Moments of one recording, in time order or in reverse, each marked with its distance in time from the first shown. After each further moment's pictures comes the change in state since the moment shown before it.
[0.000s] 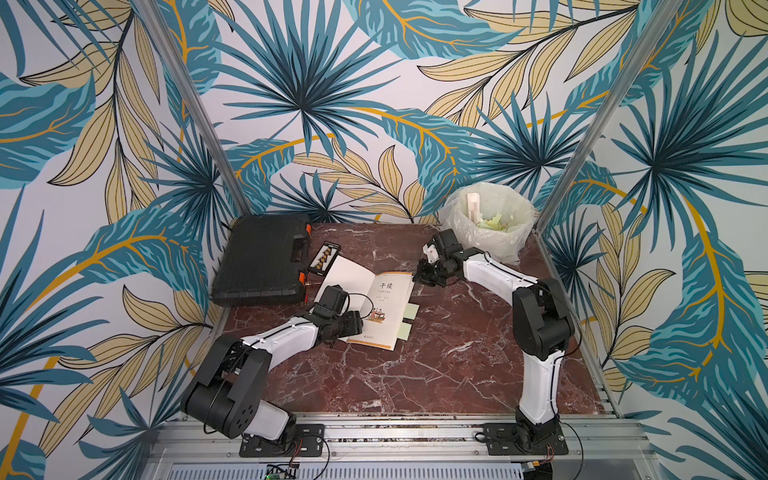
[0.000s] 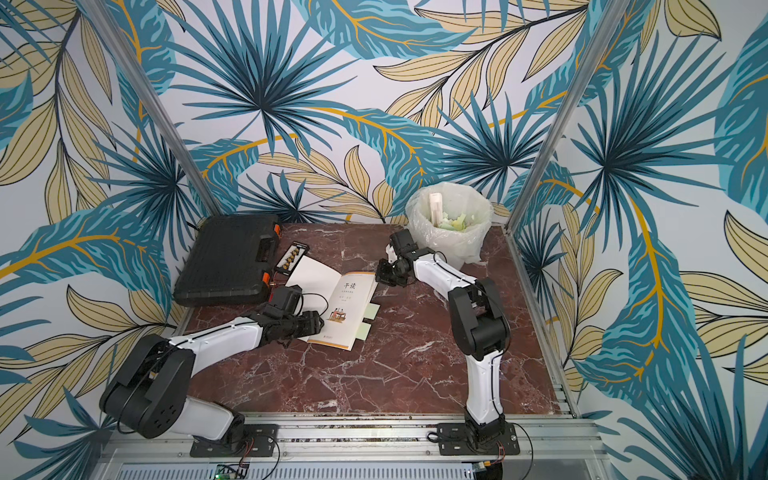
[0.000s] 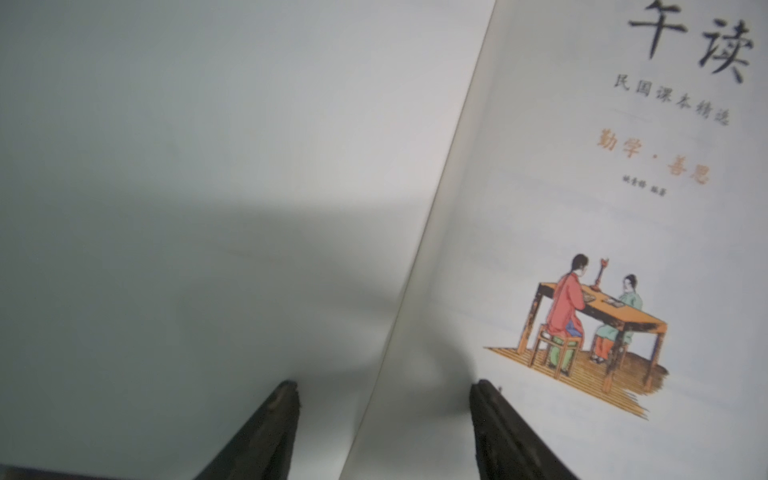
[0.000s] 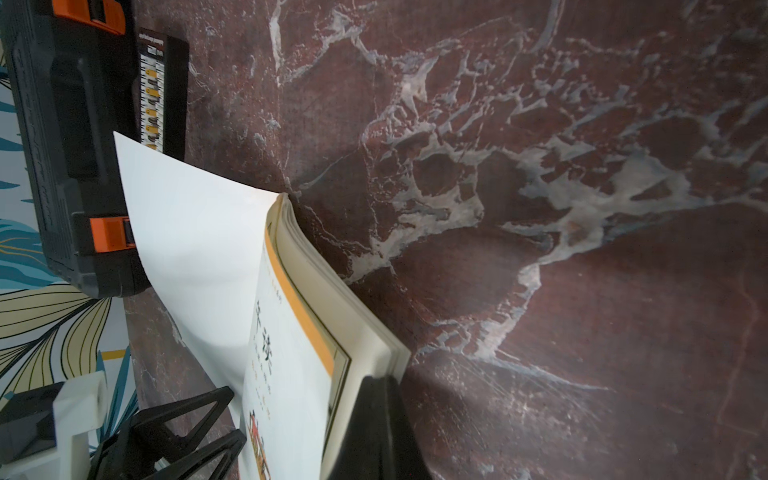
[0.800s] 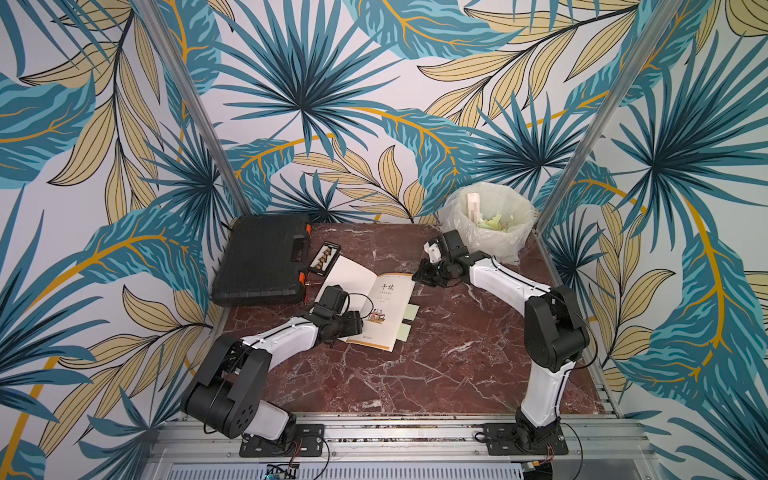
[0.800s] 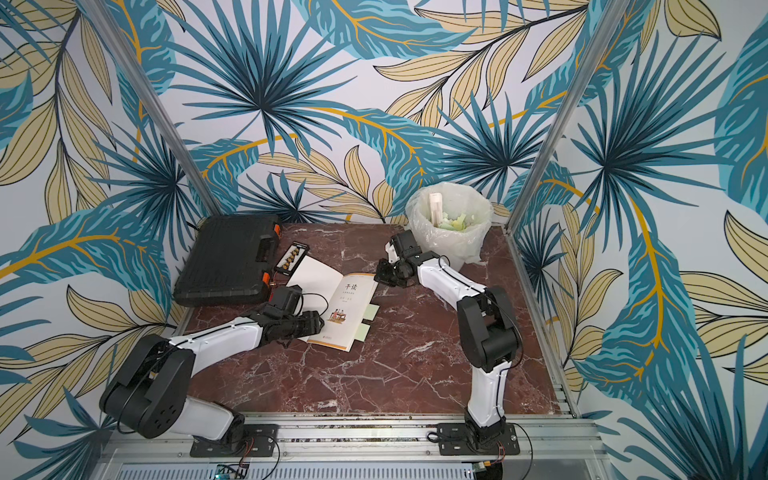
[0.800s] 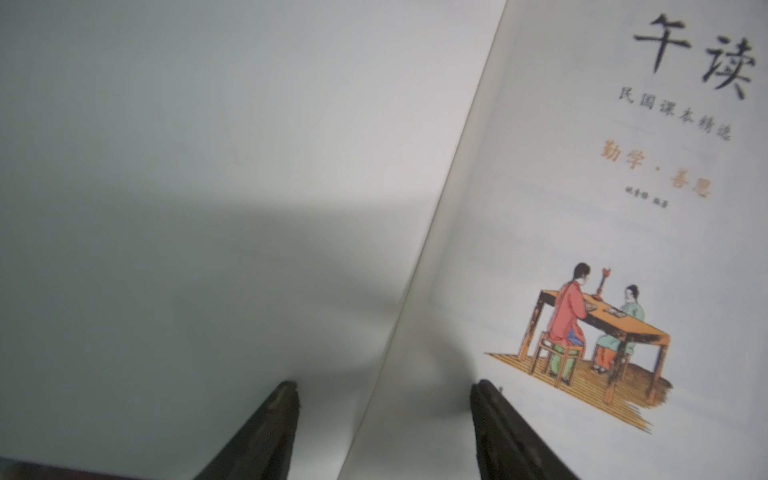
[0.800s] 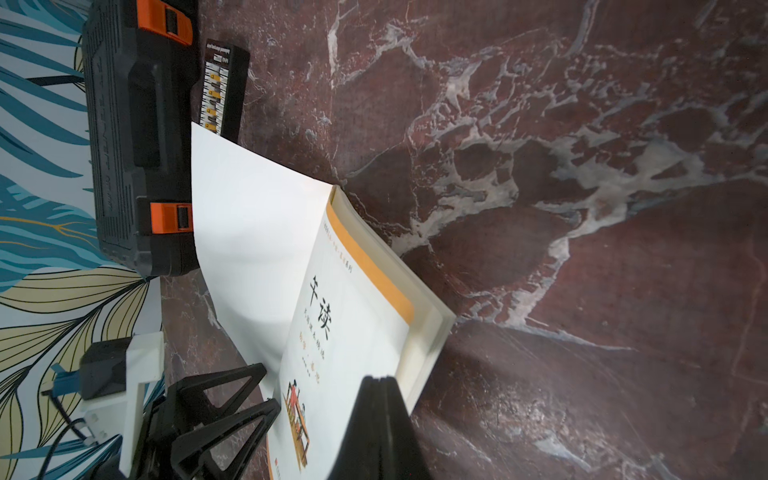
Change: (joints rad) left arm 0.000 0.000 0.000 0.002 0.003 0.000; right arm 0.014 -0.123 -0.114 0.084 -0.014 0.031
